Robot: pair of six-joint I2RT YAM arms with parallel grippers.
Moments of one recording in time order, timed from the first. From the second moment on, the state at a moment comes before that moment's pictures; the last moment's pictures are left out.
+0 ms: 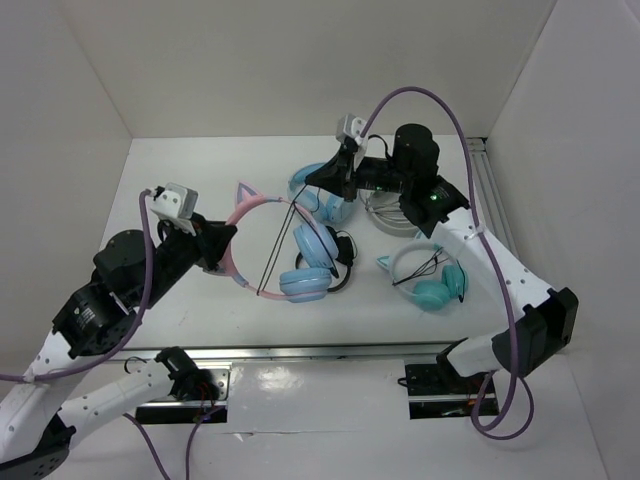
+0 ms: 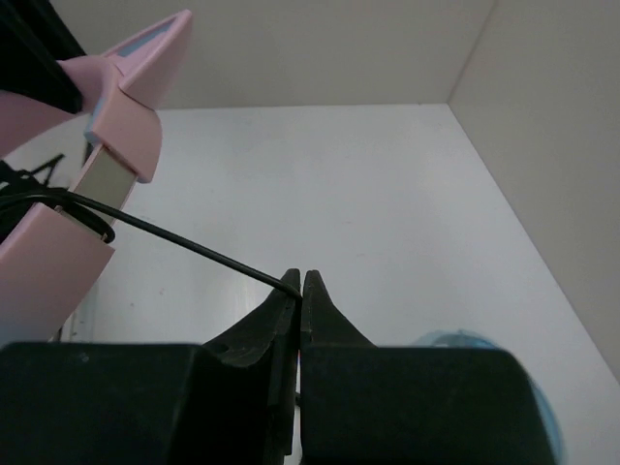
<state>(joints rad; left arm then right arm) -0.72 0.65 1.12 -0.59 -0.22 -0.24 0.54 1.39 1.41 -0.09 -0.75 -0.23</state>
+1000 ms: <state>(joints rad) -0.73 0.76 1.40 -0.61 -0.04 -0.43 0.60 1.54 1.08 0.76 -0.90 0.23</state>
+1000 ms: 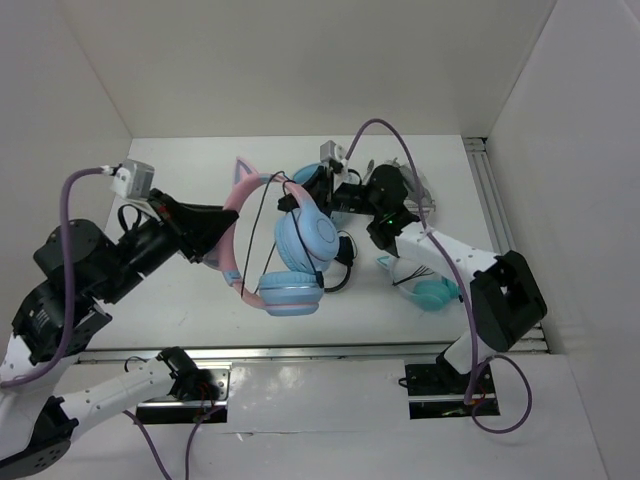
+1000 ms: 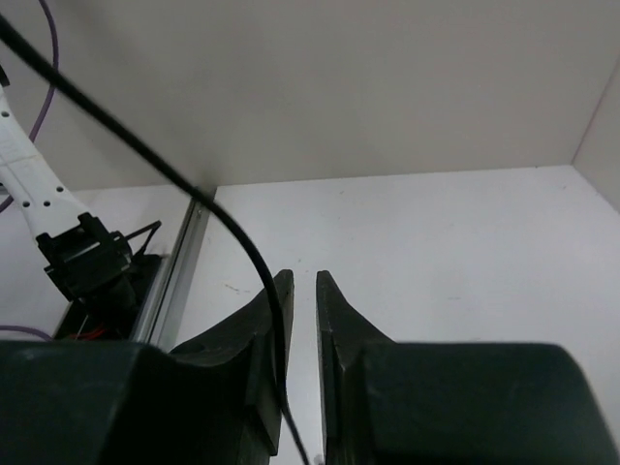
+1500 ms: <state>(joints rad) -0.73 0.75 1.49 -0.76 -0.22 -0.51 0.68 1.65 0.99 0.91 -0.83 0.31</state>
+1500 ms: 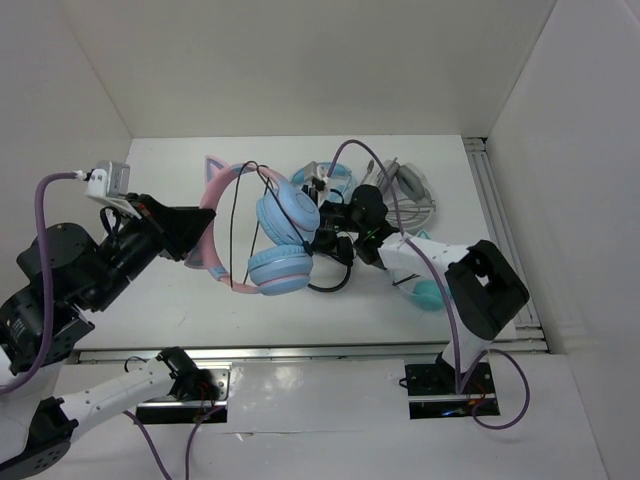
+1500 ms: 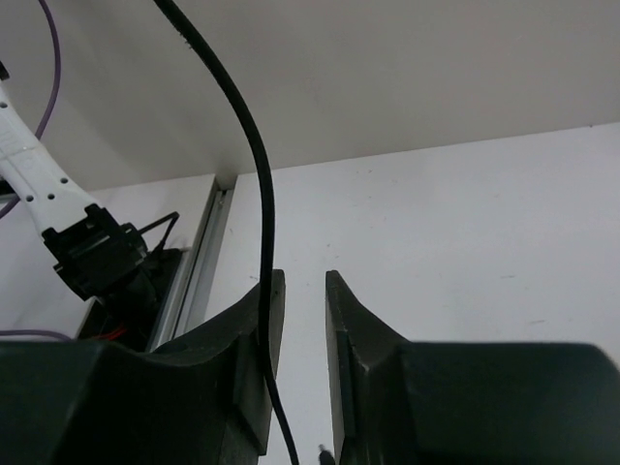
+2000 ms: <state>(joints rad) -0.73 0.76 1.49 -0.78 -0.25 -0.54 0.70 1.78 0.97 0.98 -0.79 0.34</state>
